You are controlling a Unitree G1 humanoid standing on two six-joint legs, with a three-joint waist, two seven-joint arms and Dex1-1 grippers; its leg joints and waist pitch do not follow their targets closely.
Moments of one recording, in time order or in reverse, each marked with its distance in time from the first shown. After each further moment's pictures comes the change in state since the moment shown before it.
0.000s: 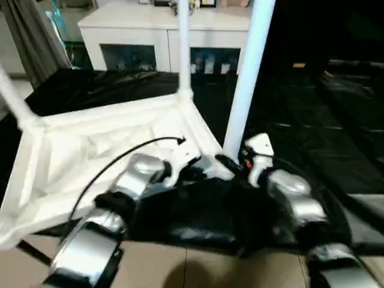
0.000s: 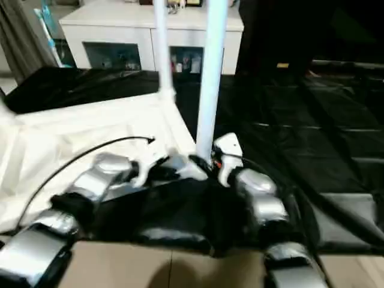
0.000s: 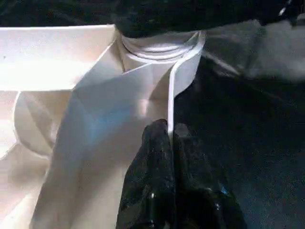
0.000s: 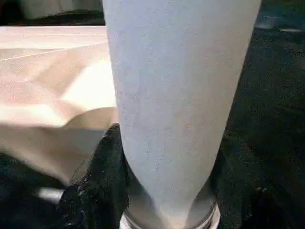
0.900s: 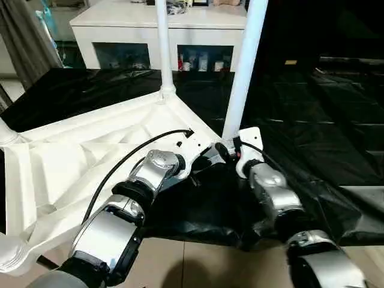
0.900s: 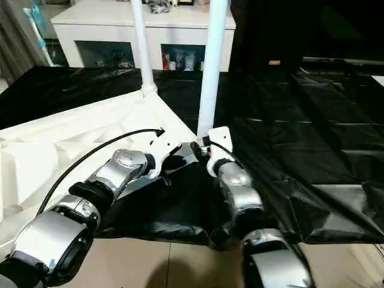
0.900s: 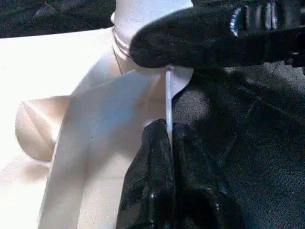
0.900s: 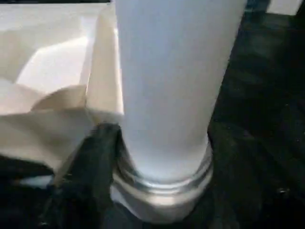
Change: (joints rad) left arm -0.075 -0.026 0.008 0.139 0.018 -0.071 0.087; right arm -0.037 -0.022 -0.005 0.061 -0.038 0.004 -0.046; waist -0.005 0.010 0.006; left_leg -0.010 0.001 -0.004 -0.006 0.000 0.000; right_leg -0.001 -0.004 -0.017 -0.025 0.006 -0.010
